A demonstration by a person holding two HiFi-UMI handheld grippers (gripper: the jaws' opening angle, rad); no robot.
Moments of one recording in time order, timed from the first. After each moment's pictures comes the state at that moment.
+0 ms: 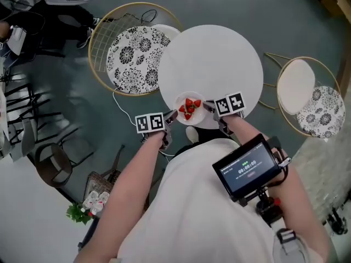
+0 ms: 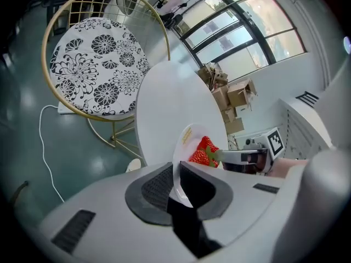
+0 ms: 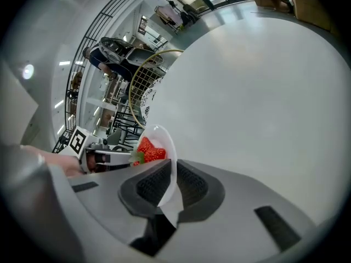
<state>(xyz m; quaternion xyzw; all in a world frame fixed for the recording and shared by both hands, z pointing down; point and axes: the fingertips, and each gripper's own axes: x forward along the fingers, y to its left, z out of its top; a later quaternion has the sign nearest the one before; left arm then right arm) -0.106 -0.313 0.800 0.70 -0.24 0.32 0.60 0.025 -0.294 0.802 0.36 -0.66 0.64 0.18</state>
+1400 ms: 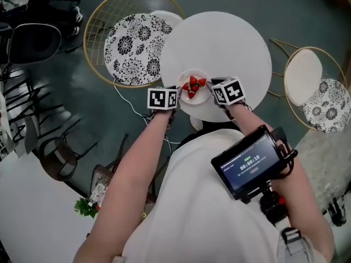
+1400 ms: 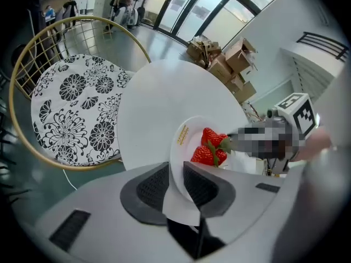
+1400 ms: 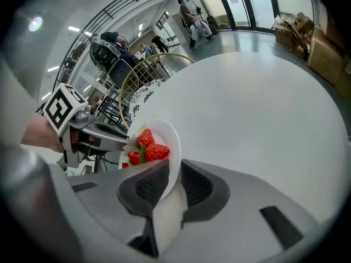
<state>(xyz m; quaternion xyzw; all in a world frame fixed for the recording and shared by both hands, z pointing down) -0.078 -0.374 0.820 0.73 -0.22 0.47 0.44 0.044 -0.341 0.820 0.41 -0.68 0.53 0.28</state>
